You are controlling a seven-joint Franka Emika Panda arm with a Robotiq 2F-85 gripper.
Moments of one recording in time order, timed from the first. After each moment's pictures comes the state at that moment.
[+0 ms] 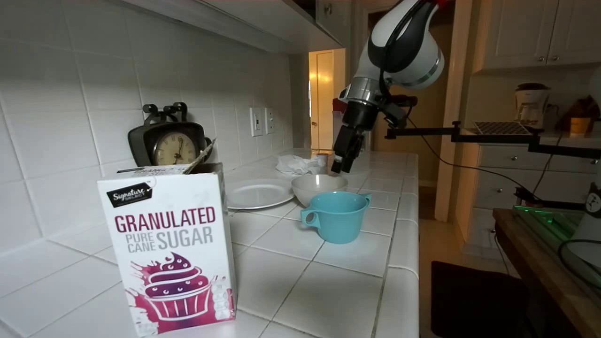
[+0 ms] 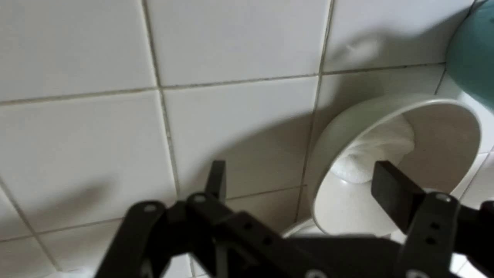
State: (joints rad) arm 0.02 0.04 -0.01 -2.46 0.56 2.75 -0.40
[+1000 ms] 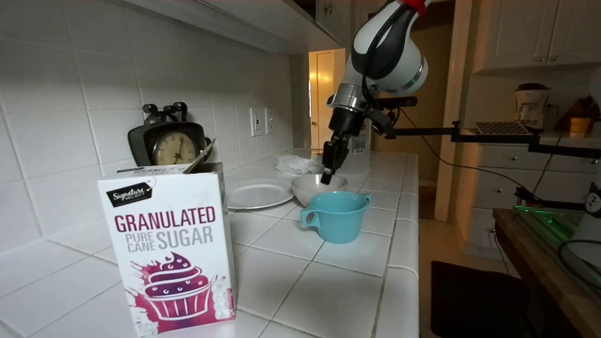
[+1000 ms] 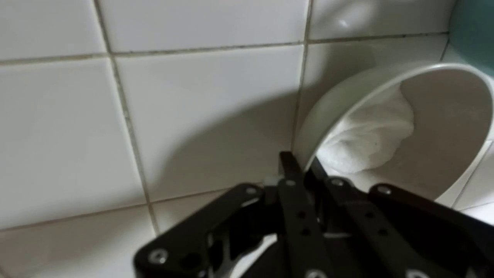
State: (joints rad) arm 0.02 0.14 0.02 -2.36 0.59 2.75 -0.40
